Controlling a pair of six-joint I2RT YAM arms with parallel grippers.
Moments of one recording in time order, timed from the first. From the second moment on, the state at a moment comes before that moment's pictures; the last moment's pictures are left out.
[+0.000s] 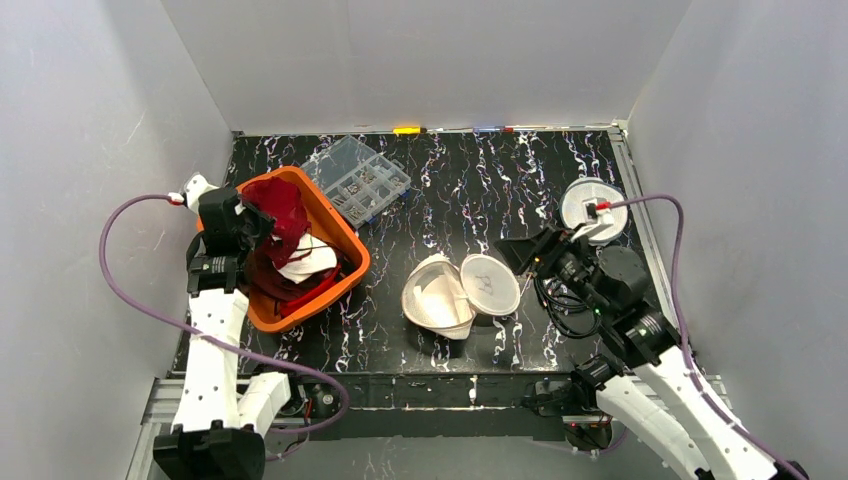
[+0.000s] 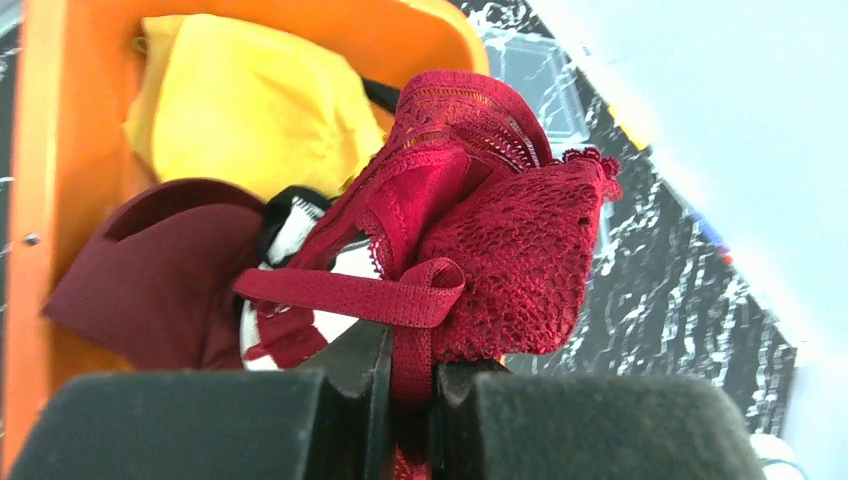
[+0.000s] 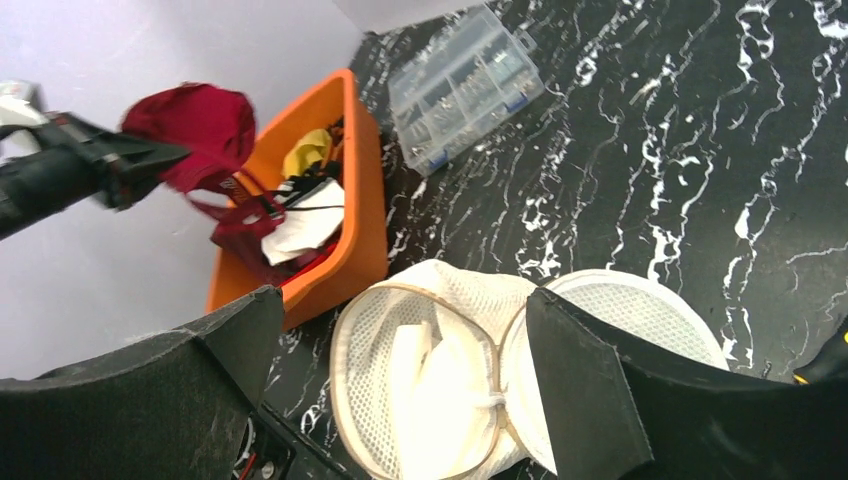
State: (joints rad) left arm 0.08 0.89 1.00 -0.63 -0.20 -0.67; right arm 0.57 0.59 0.66 -0.19 -0.06 0.65
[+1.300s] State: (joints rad) left arm 0.18 0.99 0.81 -0.52 -0.07 -0.70; right arm 0.56 0.48 0.56 -0.23 -0.15 0.62
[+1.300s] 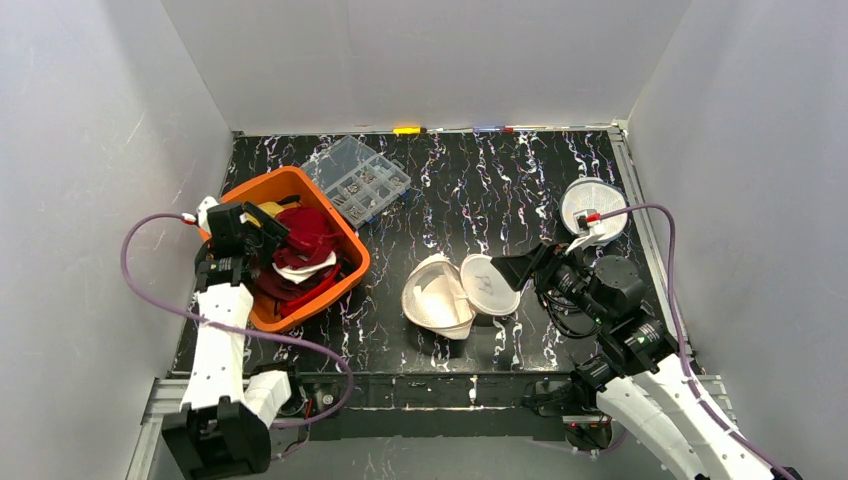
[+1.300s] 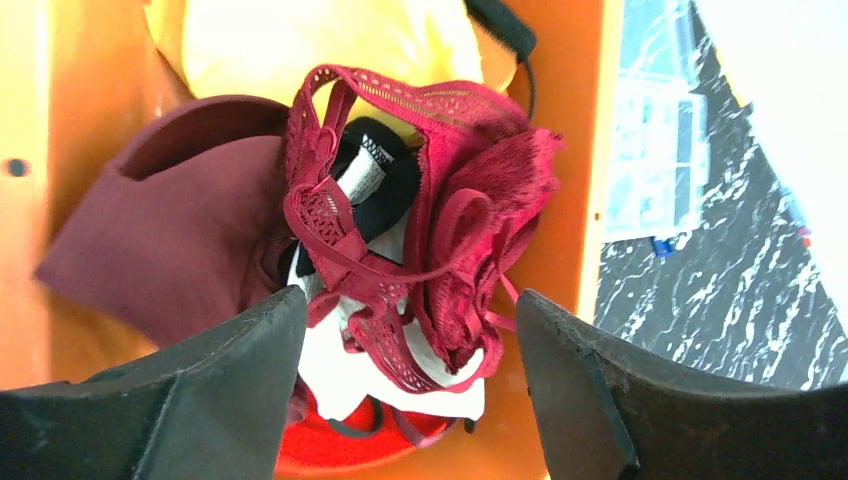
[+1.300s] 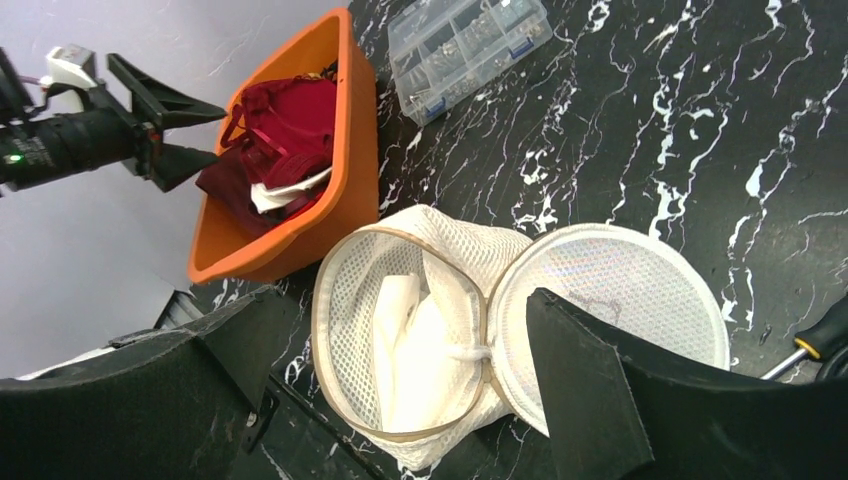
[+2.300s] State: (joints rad) left arm 0.18 1.22 0.83 -0.45 0.05 -0.76; right arm 0.57 0.54 0.48 -0.32 -0.23 0.65
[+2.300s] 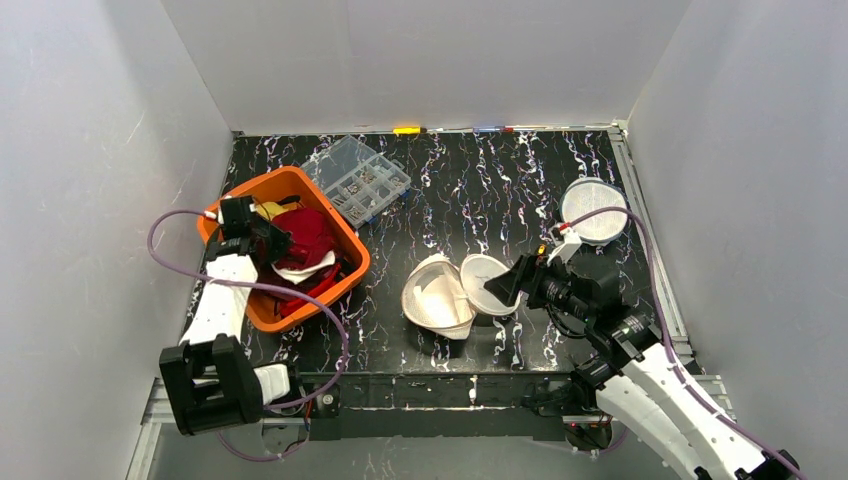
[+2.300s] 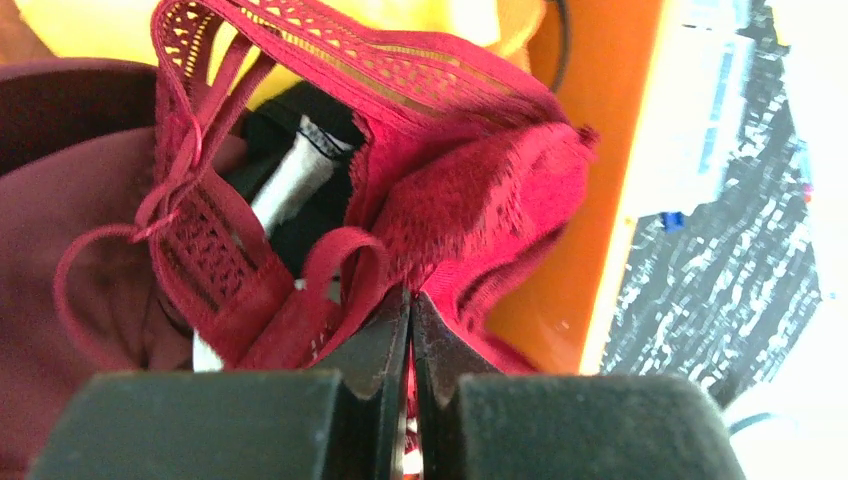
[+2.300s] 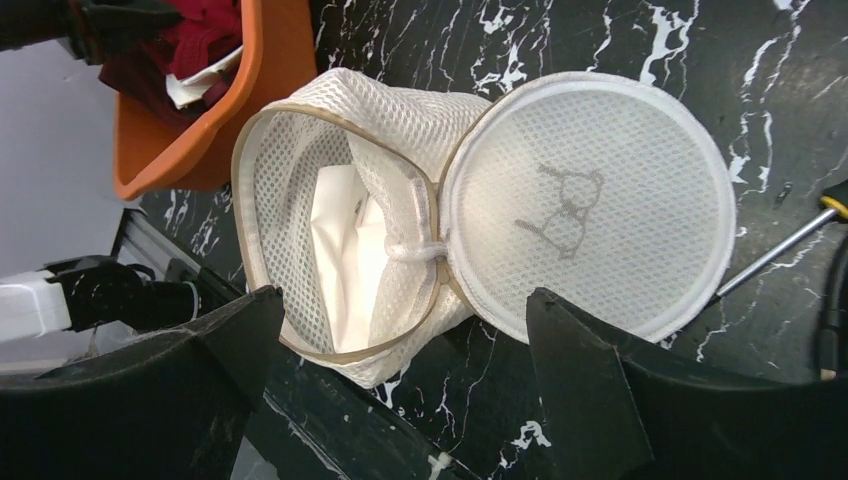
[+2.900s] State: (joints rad) left arm -0.68 0.84 0.96 -0.61 -0.04 -0.77; right arm 0.85 0.88 0.78 -0.49 0.00 0.44
